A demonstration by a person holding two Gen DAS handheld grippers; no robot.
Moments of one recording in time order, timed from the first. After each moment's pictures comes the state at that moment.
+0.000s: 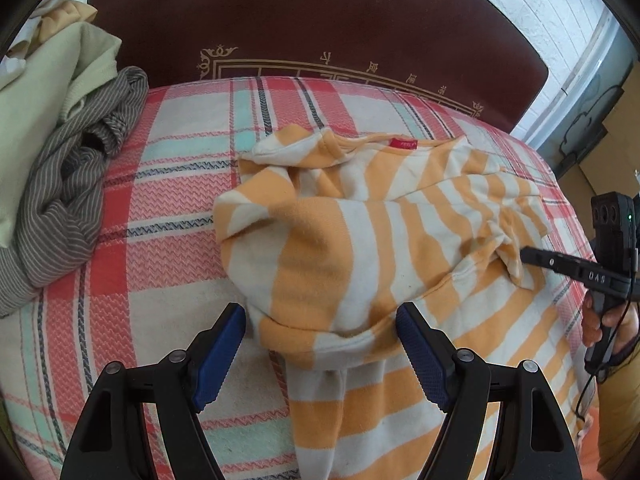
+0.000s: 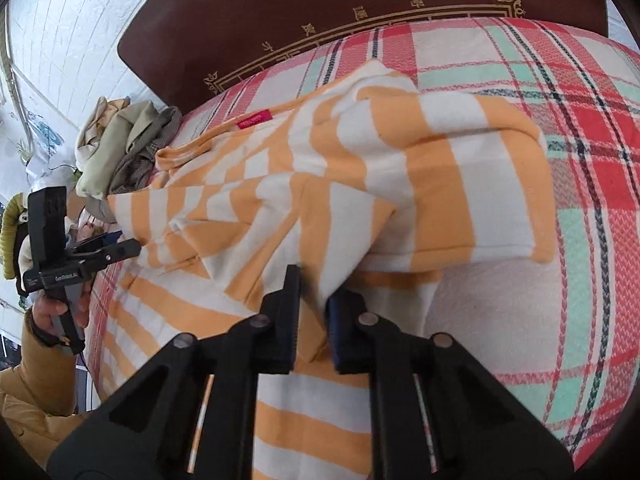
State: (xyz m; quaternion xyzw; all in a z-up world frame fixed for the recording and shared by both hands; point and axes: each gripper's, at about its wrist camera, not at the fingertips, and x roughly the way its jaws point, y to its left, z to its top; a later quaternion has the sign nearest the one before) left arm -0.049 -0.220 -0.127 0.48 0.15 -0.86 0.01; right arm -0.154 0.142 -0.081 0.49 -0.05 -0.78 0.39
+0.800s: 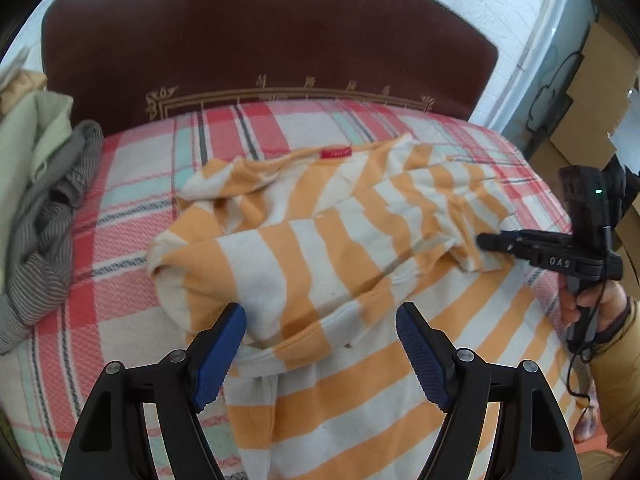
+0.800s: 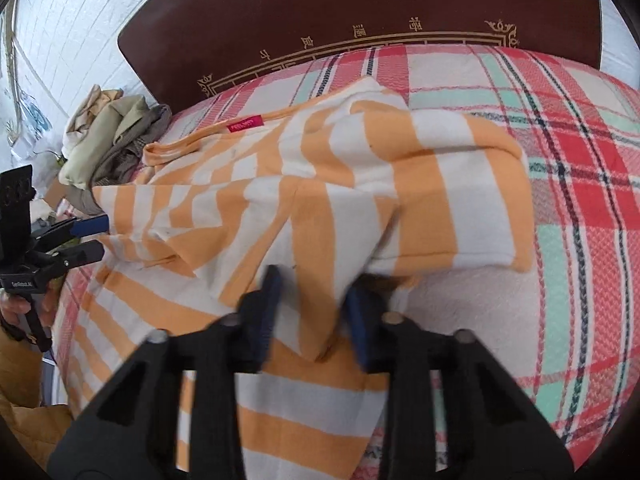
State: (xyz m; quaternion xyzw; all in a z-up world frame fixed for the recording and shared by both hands) left arm -0.056 -0.184 -0.113 0.46 0.11 -0.88 -0.04; right arm -0.144 0.138 -0.081 0.47 0.00 -0.81 0.36
